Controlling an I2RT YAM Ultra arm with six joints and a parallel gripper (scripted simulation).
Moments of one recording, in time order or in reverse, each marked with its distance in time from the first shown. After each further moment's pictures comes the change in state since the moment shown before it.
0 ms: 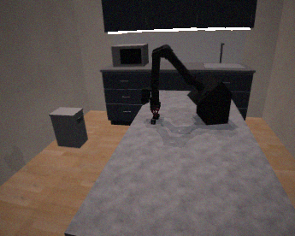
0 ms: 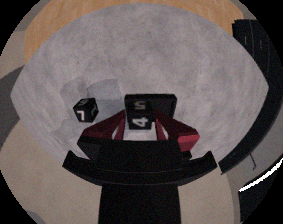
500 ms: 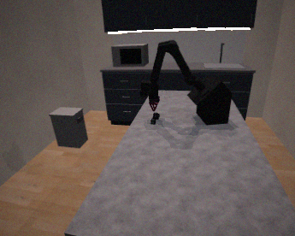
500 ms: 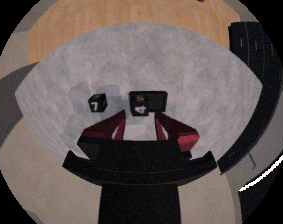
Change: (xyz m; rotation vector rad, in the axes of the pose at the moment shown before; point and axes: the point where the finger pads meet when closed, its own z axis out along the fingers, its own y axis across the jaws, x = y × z) arm -0.011 0.001 -0.048 0.000 -0.043 -0.004
